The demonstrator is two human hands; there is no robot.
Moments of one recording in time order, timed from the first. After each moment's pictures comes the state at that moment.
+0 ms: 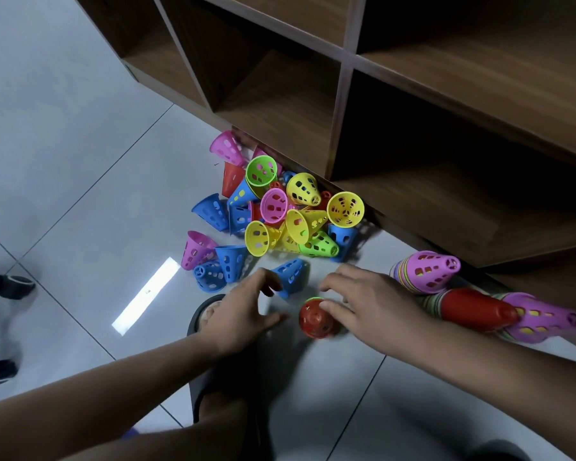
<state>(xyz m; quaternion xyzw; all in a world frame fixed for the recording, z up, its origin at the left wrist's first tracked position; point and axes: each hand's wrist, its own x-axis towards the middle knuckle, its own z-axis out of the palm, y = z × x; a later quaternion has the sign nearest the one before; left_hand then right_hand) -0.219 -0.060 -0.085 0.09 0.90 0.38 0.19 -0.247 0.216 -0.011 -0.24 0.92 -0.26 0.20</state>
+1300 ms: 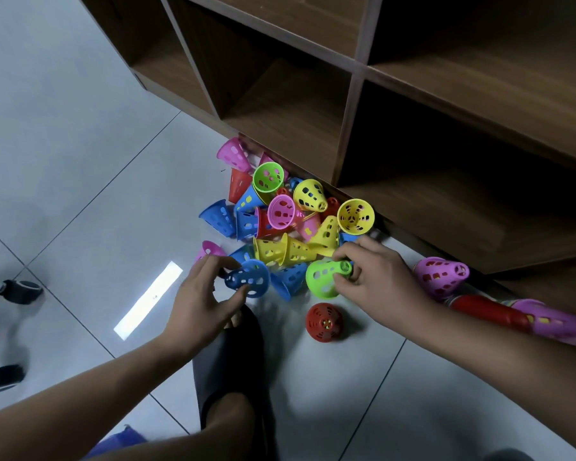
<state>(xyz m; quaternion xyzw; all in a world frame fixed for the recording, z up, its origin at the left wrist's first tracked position) -0.224 -0.109 -0.050 0.00 0.94 0.34 0.01 -0.277 0.210 -0.025 -0.15 0.92 -0.36 0.10</state>
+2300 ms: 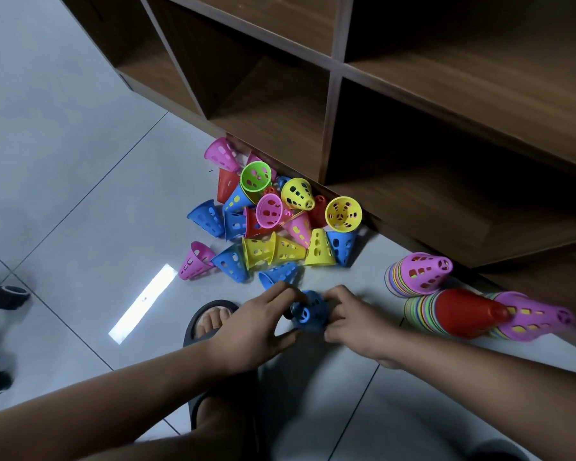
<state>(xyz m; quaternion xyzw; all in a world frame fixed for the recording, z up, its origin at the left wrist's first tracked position) -0.215 -0.031 -0.058 0.25 0.89 0.34 0.17 -0.221 0.209 -0.077 0.09 0.77 -0.47 0.43</state>
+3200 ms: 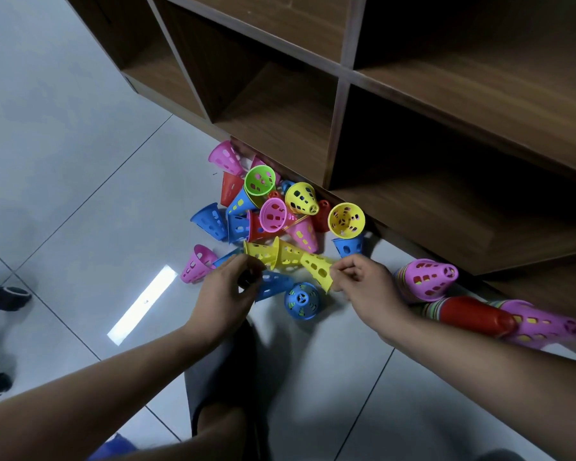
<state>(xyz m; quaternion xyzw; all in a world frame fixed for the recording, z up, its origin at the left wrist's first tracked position) -0.247 -0.066 -0.060 0.01 0.93 0.37 0.06 -0.267 0.204 -0.070 0.15 0.78 -0.58 0.19</state>
